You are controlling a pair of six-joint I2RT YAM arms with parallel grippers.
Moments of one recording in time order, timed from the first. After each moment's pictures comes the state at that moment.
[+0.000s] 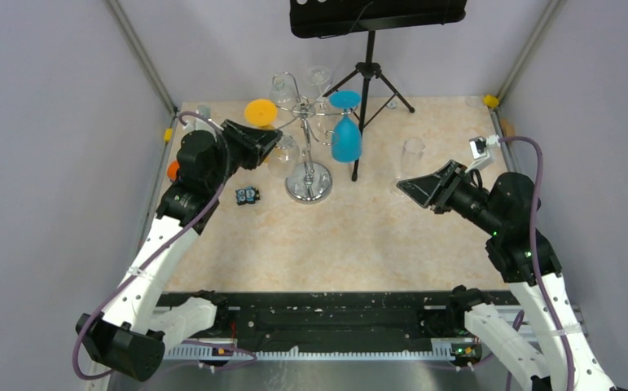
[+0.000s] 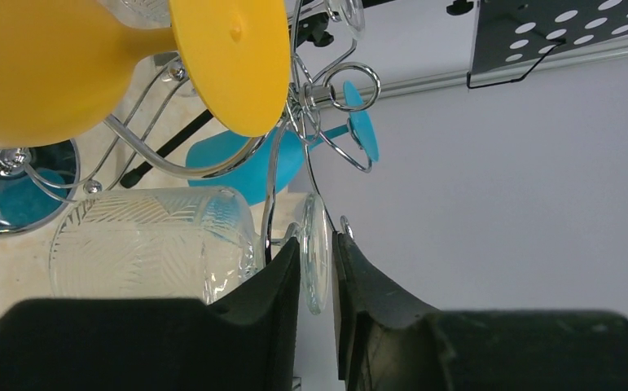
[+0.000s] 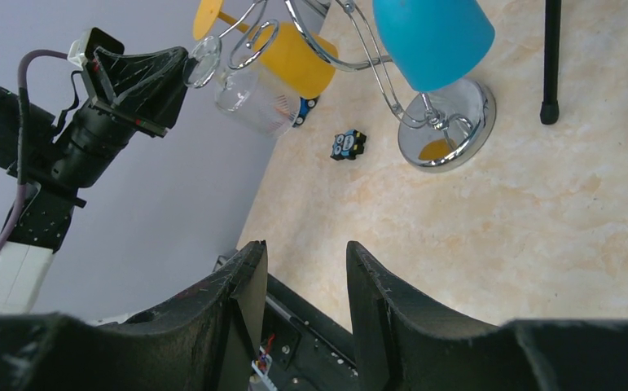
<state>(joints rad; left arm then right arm) -0.33 1.04 1.09 -0.17 0.15 -1.24 0.31 0.65 0.93 -0.41 -0.42 0.77</state>
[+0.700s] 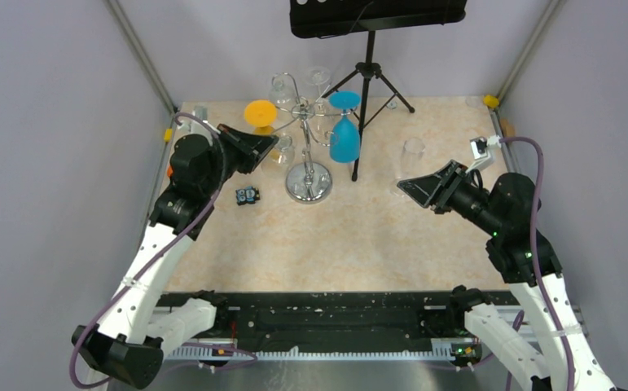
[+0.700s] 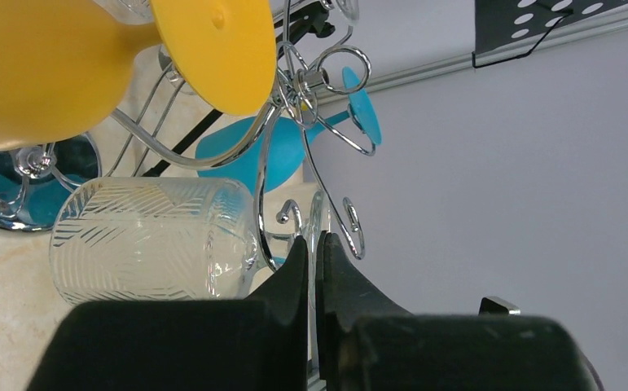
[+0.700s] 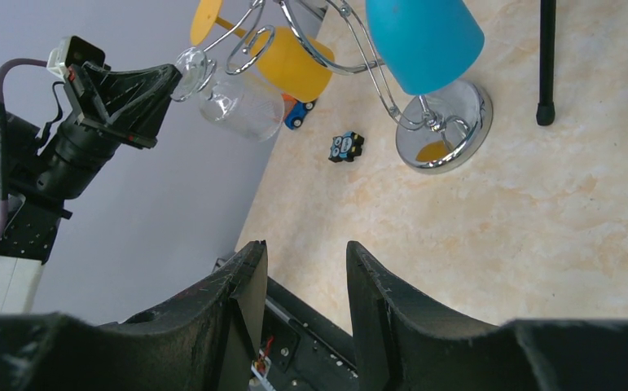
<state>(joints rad) -0.33 1.00 1.10 -0.22 0.17 -1.15 0.31 0.65 0.93 -0.41 -0.41 0.77</state>
